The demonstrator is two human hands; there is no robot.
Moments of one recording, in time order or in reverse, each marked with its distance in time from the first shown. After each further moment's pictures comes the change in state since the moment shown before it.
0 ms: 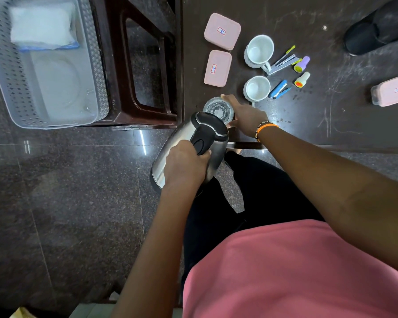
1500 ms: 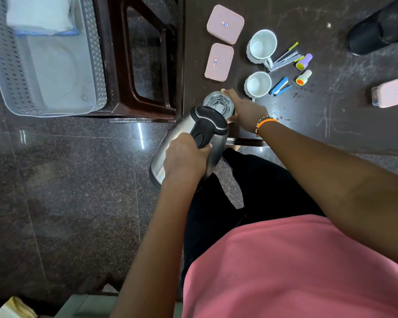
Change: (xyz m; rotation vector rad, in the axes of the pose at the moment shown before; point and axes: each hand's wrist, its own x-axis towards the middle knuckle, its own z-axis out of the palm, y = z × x) left_hand -0.004 0.005 0.001 -0.031 -0.004 -0.026; right_hand 0.005 0.003 0.001 -0.014 -0.010 -0.030
